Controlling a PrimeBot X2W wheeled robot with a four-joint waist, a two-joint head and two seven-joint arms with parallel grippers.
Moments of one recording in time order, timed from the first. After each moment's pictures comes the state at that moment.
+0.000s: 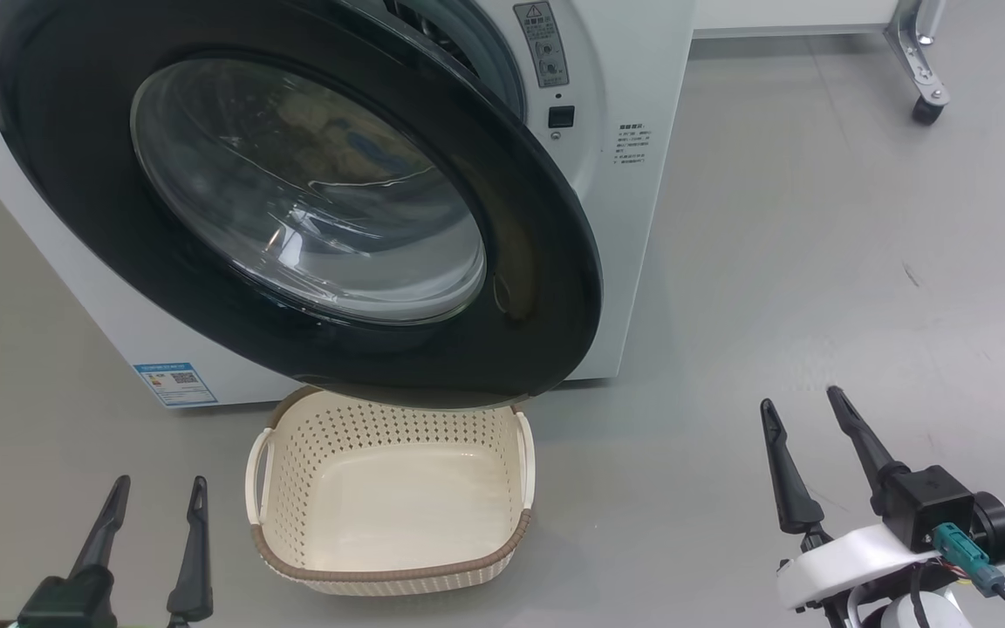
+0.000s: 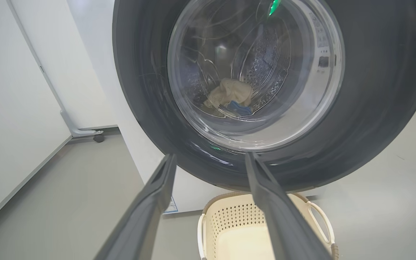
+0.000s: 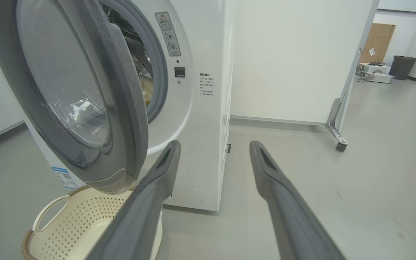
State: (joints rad) left arm 0.15 0.25 -0.16 0.01 -0.38 0.10 -0.24; right arm 0.04 -0.08 0.14 0.13 0.18 0.05 -0.25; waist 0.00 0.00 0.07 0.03
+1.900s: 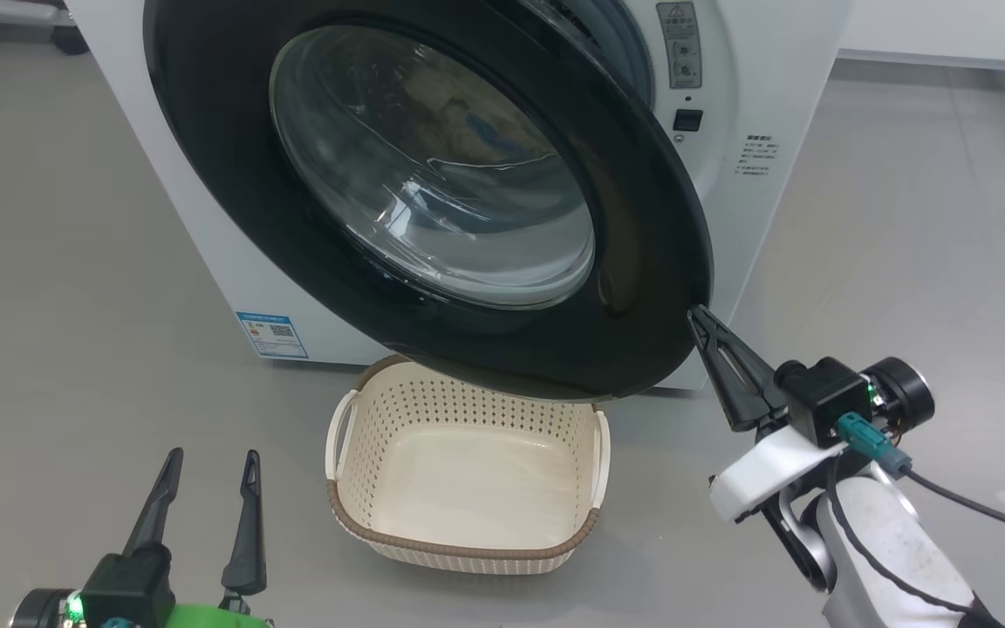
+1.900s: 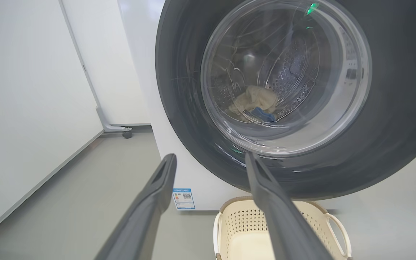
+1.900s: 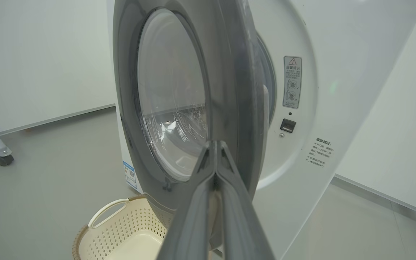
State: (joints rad) left arm 0.10 0.16 -0.20 0.02 -0.31 0.11 -0.25; right arm -0.22 -0.10 0.32 0.25 0.13 0.12 -0.22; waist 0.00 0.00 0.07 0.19
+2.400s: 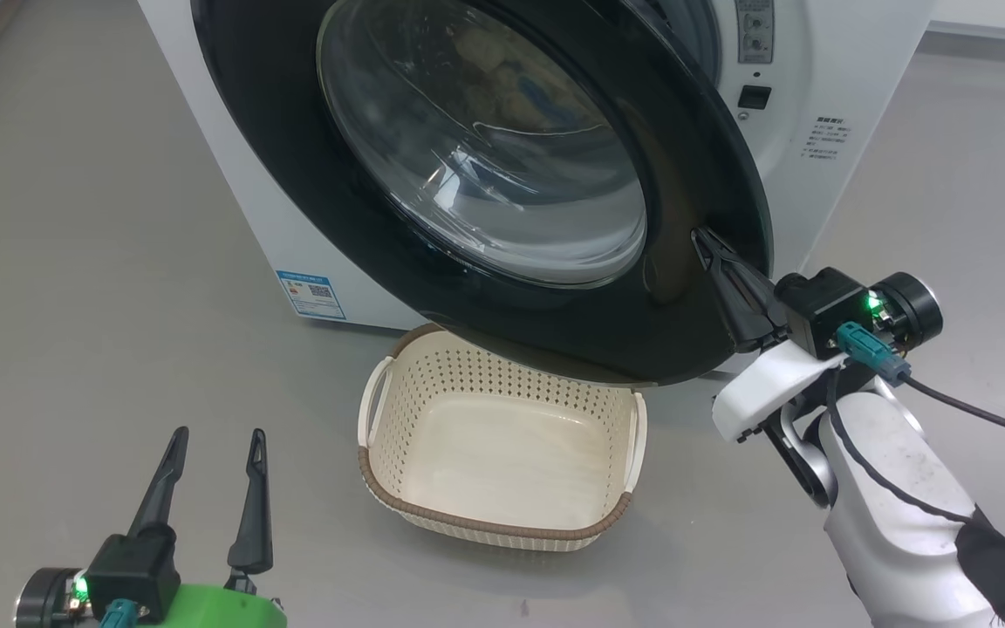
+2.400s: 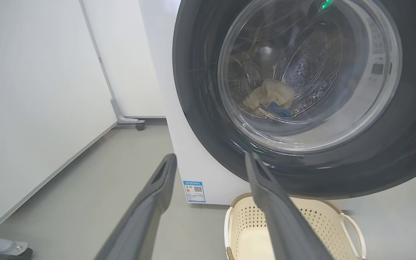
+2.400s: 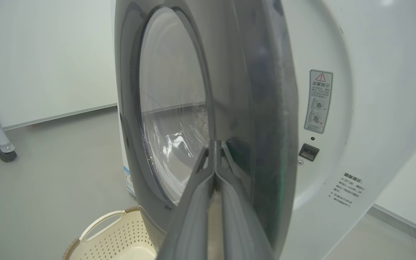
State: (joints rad) left arm 0.06 0.14 -0.20 0.03 -0.31 0.11 -0.25; right arm -0.42 -0.13 0.34 0.38 0.14 0.12 -0.20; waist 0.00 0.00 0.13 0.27
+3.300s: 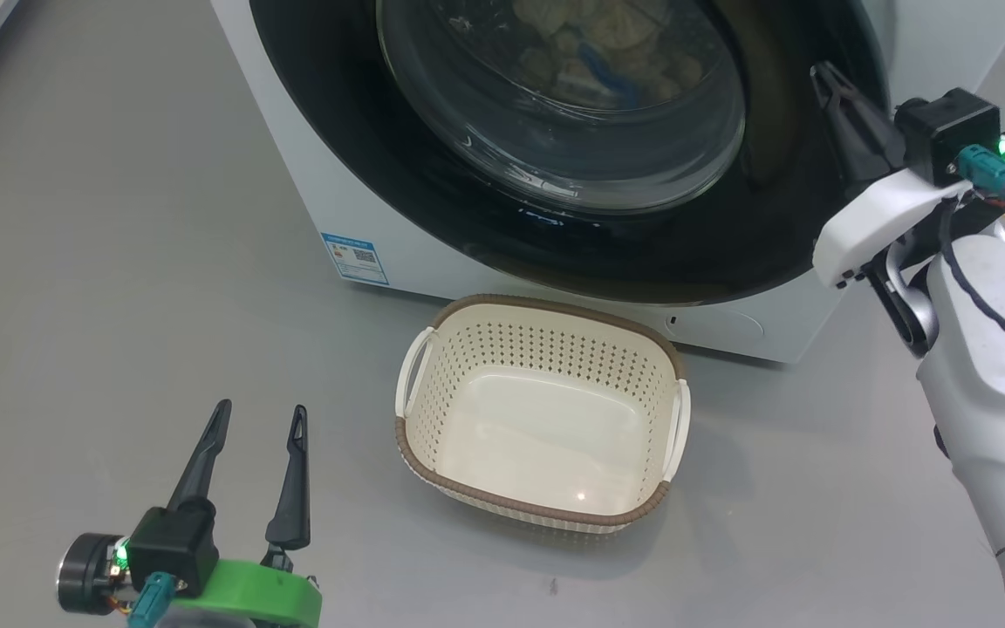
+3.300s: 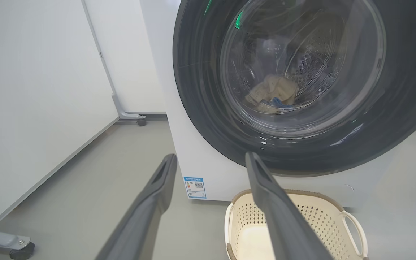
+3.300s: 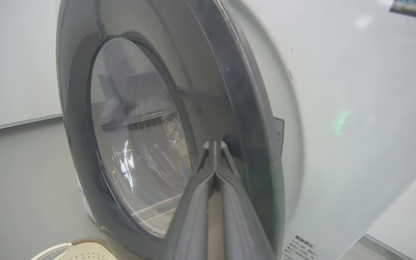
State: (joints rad) left arm 0.00 0.10 -0.24 0.06 -0.29 0.08 -0.25; right arm -0.73 -0.23 0.29 0.59 0.16 0.13 -0.18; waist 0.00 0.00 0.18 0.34
